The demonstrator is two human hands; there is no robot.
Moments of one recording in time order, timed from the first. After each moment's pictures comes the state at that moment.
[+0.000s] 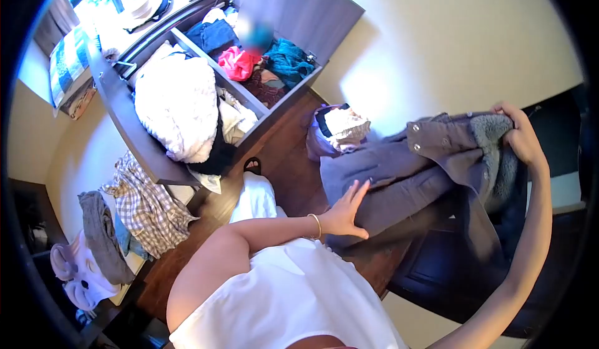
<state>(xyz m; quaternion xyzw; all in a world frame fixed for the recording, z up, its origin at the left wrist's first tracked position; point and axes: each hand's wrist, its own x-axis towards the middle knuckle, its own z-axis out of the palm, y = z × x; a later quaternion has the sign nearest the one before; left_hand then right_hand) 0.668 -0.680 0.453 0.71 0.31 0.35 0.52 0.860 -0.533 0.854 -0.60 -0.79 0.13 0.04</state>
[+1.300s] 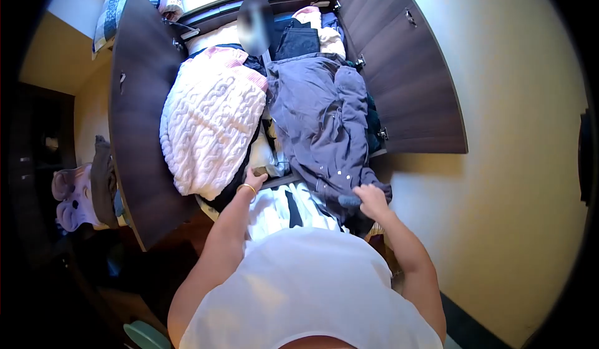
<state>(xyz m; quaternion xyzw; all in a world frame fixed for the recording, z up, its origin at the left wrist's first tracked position) 0.360 -0.409 0.195 -0.07 0.78 0.35 0.52 0.646 -0.137 0.382 -0.17 -0.96 0.19 -0.14</state>
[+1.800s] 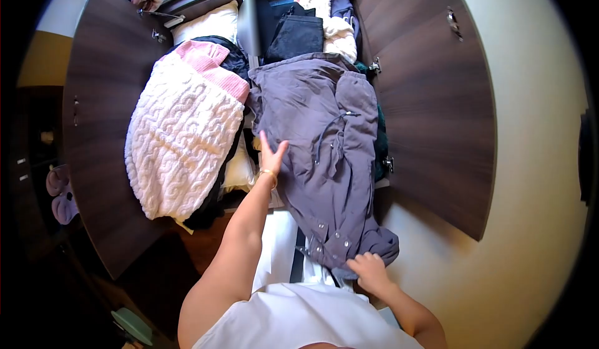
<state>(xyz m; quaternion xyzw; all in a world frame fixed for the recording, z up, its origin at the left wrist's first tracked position) 0.338 -0.176 0.070 0.03 0.81 0.53 0.24 0.682 -0.055 0.376 -0.07 -0.92 0.29 -0.27</state>
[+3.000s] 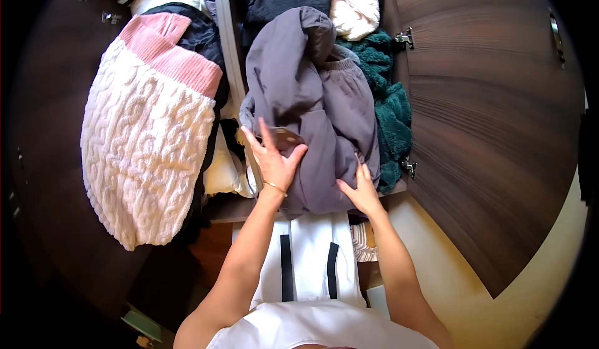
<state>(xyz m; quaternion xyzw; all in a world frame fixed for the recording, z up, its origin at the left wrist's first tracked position) 0.338 -0.117 0.088 0.11 0.92 0.36 0.15 0.524 0.036 0.108 -0.39 -0.77 0.47 -0.18</state>
